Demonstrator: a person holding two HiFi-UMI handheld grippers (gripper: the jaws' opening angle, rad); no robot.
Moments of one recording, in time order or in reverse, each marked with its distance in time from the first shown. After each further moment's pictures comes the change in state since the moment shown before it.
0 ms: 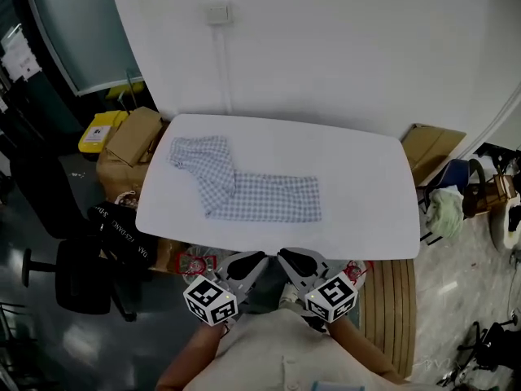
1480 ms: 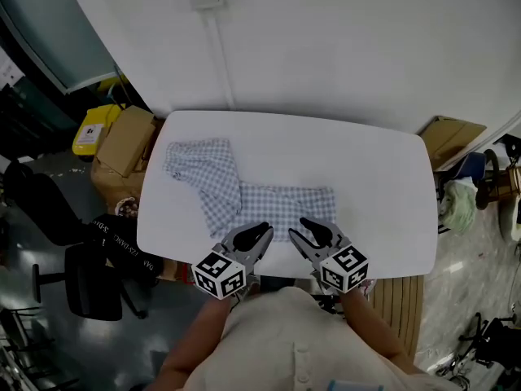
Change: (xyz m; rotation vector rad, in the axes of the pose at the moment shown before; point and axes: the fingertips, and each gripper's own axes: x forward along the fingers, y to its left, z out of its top) left arm 0.100 0.153 0.036 -0.028 0.105 0.068; right arm 0.107 -0.152 -0.002 0.130 0.114 -0.027
